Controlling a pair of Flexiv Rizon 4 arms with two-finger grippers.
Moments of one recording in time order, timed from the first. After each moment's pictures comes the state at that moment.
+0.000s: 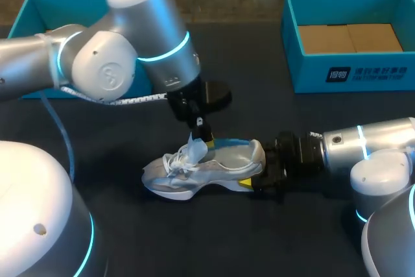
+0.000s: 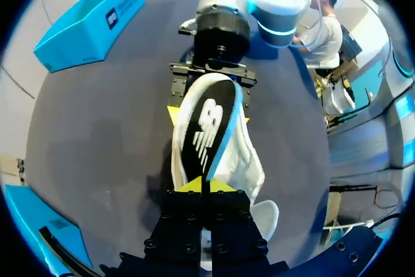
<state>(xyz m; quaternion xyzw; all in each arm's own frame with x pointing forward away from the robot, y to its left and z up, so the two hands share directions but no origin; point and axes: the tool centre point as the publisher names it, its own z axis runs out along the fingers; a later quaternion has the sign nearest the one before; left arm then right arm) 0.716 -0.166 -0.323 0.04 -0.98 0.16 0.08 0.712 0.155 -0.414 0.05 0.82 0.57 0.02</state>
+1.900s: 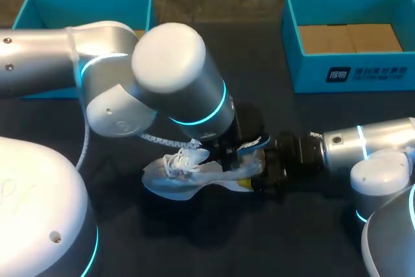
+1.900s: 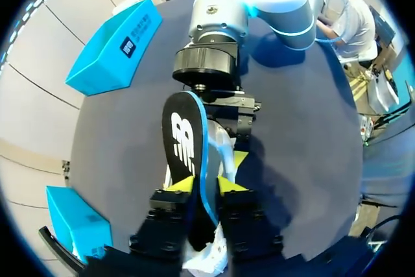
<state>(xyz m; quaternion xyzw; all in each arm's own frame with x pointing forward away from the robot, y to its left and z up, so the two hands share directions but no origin) 0.684 -0.216 -0.309 0.05 -0.98 0.15 -0.12 0.712 0.155 -0.415 0.05 0.82 0.57 0.02</state>
